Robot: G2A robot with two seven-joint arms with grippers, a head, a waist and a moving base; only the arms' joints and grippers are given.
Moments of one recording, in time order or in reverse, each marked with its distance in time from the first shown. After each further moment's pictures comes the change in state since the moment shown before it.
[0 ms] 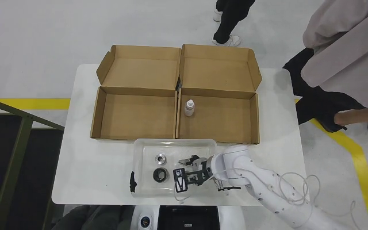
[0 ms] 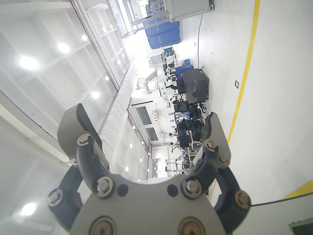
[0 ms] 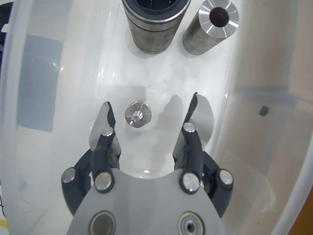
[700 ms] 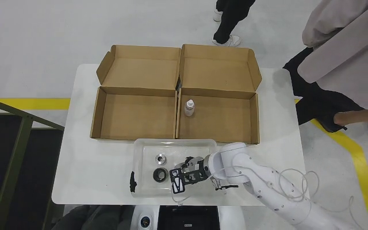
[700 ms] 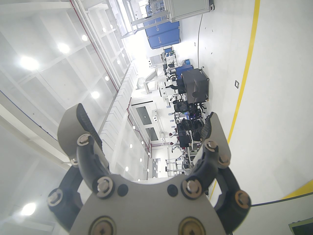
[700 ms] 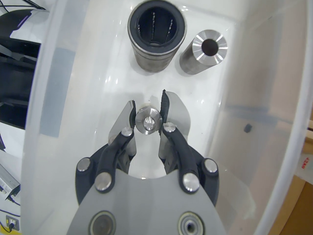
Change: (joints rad) left arm 0.000 0.000 0.000 0.000 0.000 0.000 0.000; right arm 0.043 -0.007 -0.010 -0.017 0.052 -0.013 -0.037
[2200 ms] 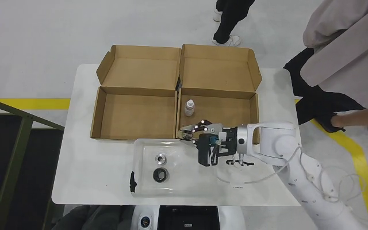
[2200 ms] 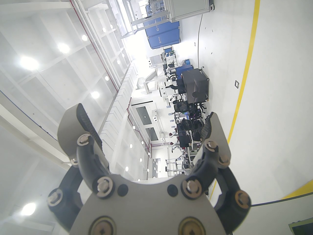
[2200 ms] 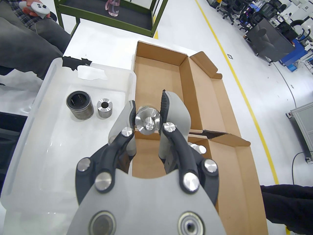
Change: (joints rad) left arm 0.000 0.000 0.000 0.000 0.000 0.000 0.000; right arm -0.042 0.059 0.371 -0.113 -0.083 -0.010 -0.544
